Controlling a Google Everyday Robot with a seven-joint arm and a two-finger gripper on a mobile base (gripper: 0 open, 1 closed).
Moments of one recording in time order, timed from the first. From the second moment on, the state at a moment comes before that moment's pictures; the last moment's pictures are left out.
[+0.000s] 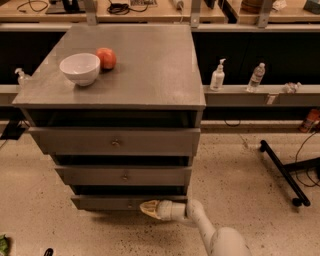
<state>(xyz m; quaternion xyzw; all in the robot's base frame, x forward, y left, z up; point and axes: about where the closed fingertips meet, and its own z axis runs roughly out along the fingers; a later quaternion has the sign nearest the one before) 0.622 0.070 0.164 -0.49 0.57 0.39 0.53</state>
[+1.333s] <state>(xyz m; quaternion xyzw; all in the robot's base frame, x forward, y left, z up) 0.577 0.070 0.176 -0.51 0.55 0.41 0.52</state>
